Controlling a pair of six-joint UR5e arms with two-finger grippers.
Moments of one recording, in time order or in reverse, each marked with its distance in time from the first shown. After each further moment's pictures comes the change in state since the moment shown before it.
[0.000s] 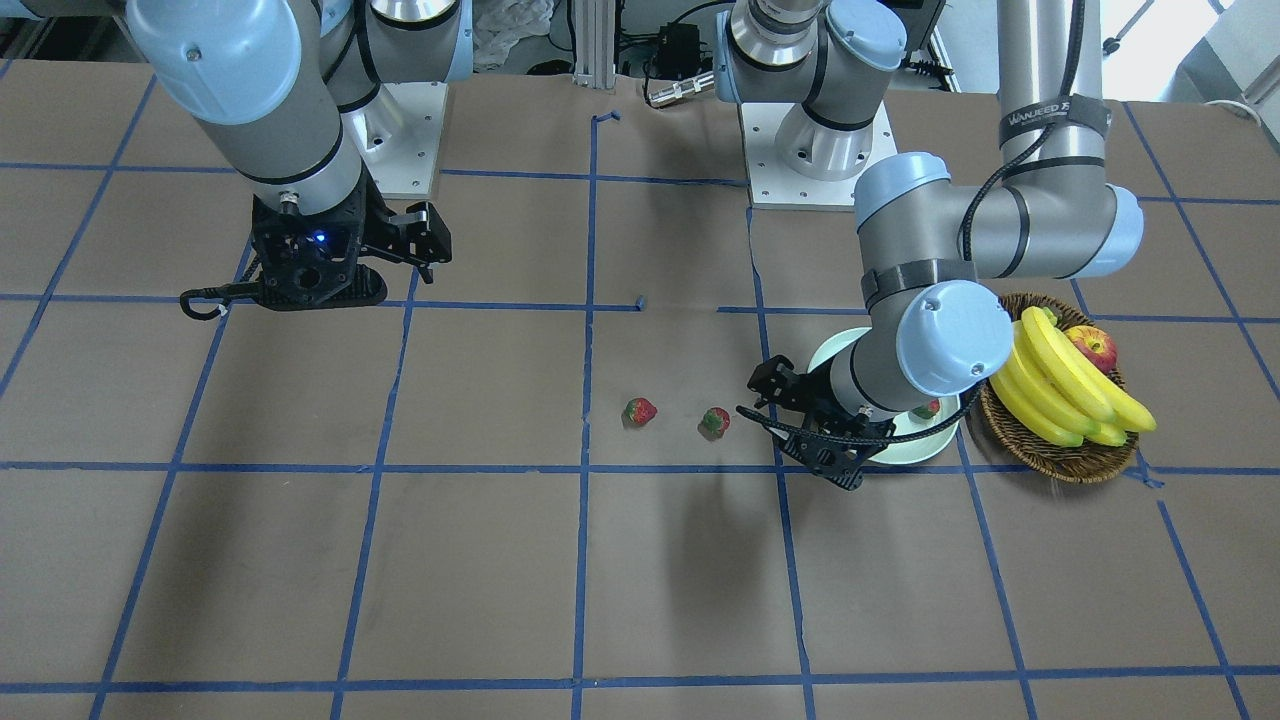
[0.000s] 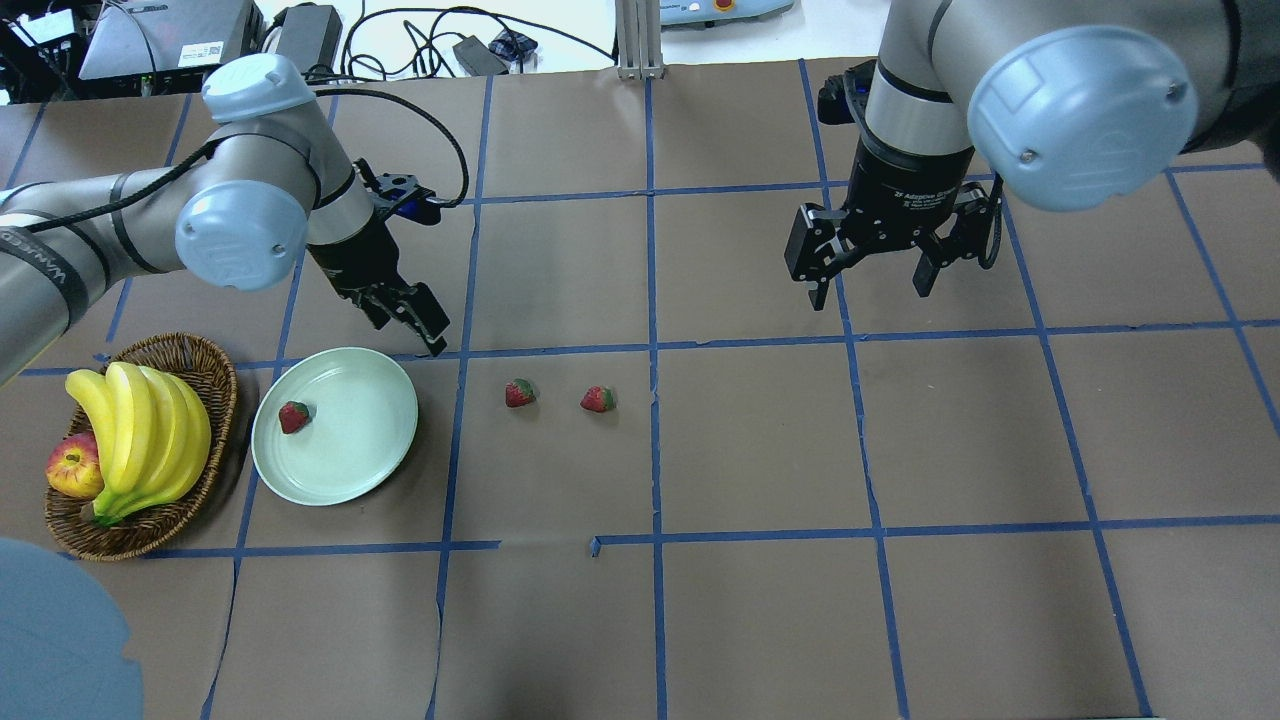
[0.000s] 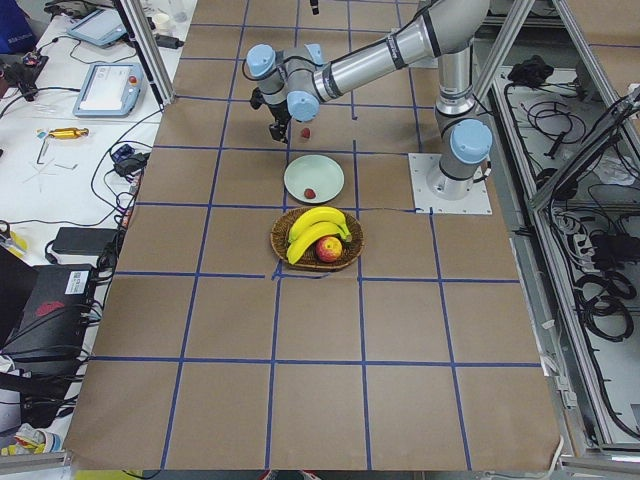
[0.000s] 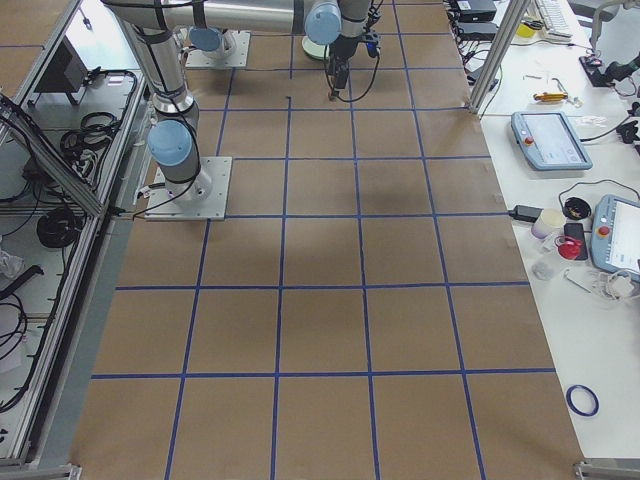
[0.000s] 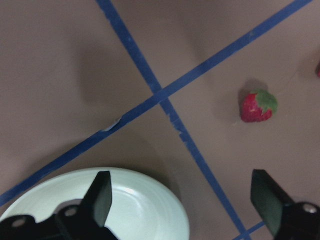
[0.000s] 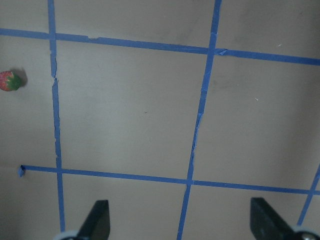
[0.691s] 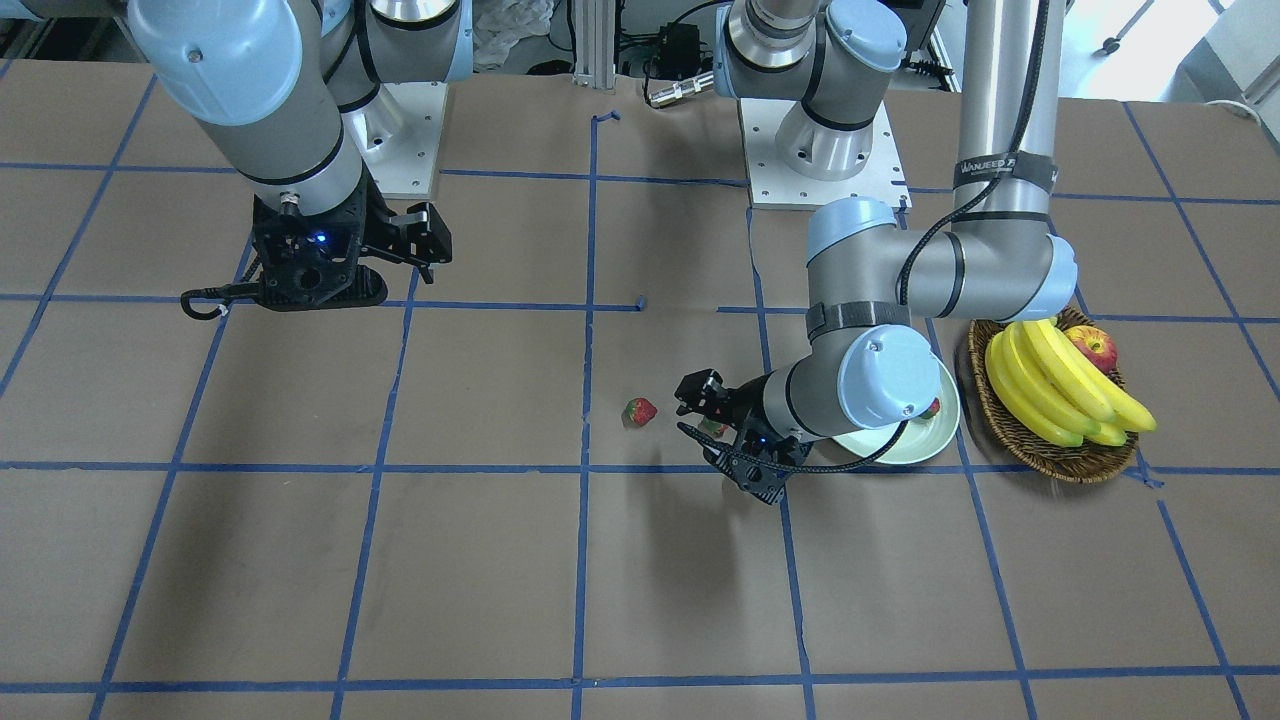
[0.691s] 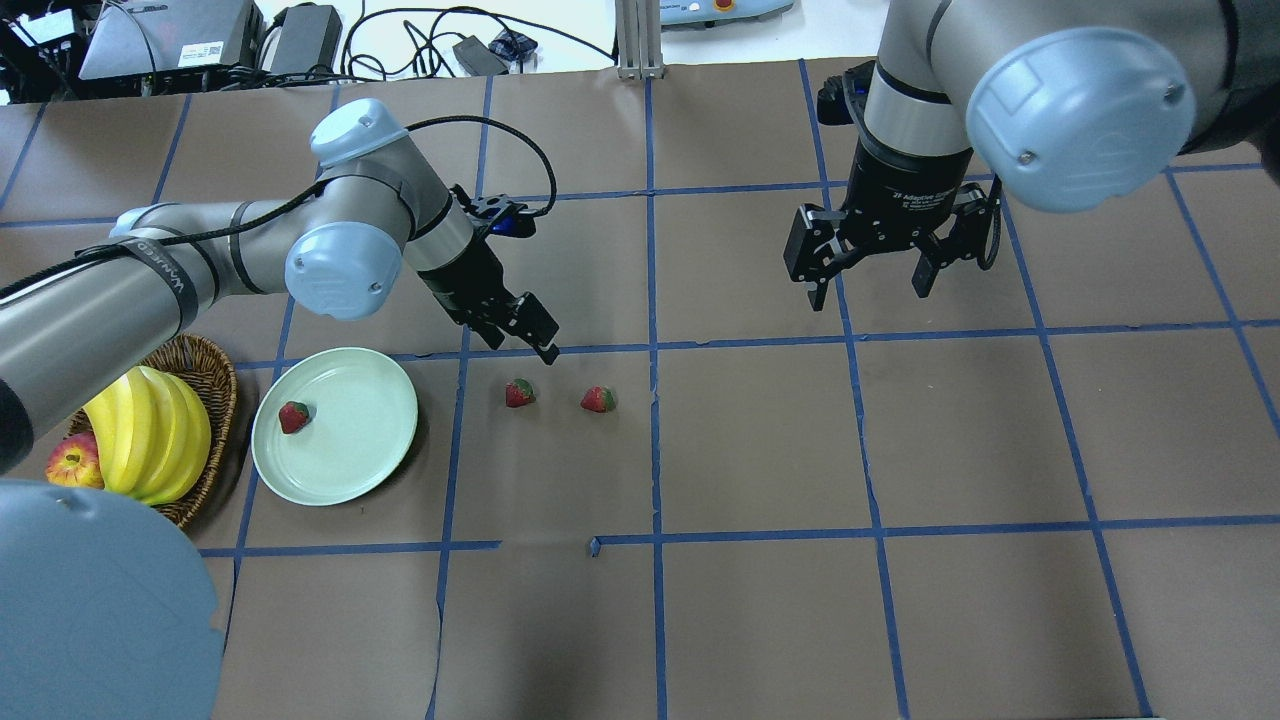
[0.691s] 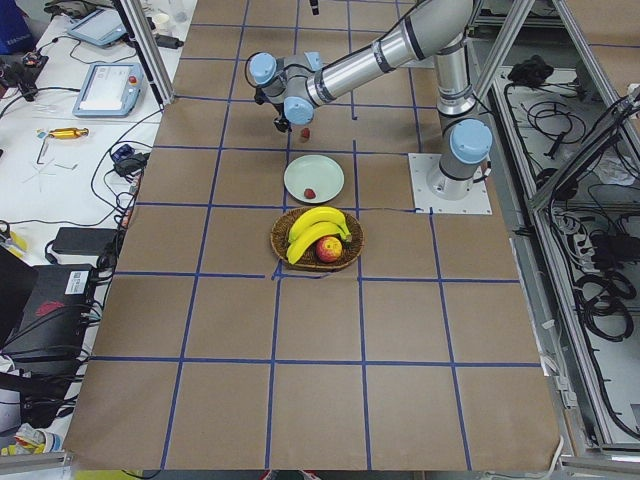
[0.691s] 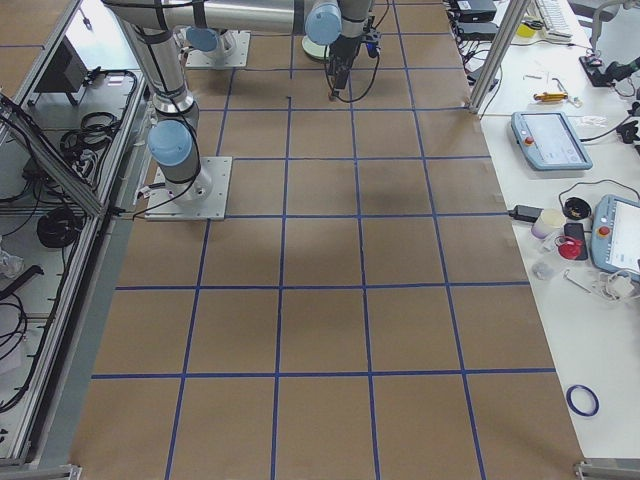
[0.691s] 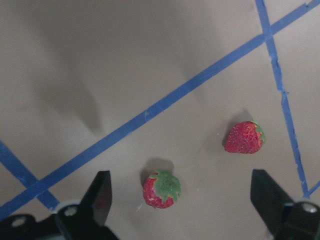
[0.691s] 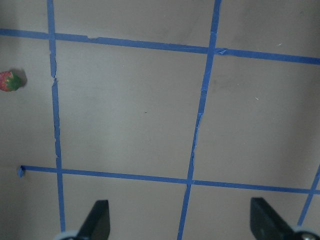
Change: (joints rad) left arm -0.049 -0.091 -0.020 0.062 -0.176 -0.014; right arm 0.000 0.001 0.000 0.000 0.000 0.004
